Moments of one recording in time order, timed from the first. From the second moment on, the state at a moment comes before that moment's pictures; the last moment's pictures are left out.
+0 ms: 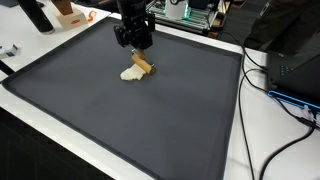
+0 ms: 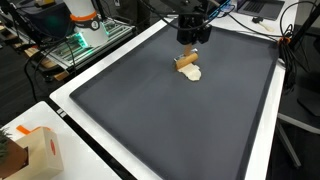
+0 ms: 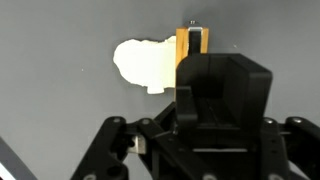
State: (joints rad) arm 0.01 0.25 0.11 -2.06 -0.01 2.30 -1.10
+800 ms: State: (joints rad) arm 0.02 0.25 0.11 -2.08 -0.10 2.42 -0.98
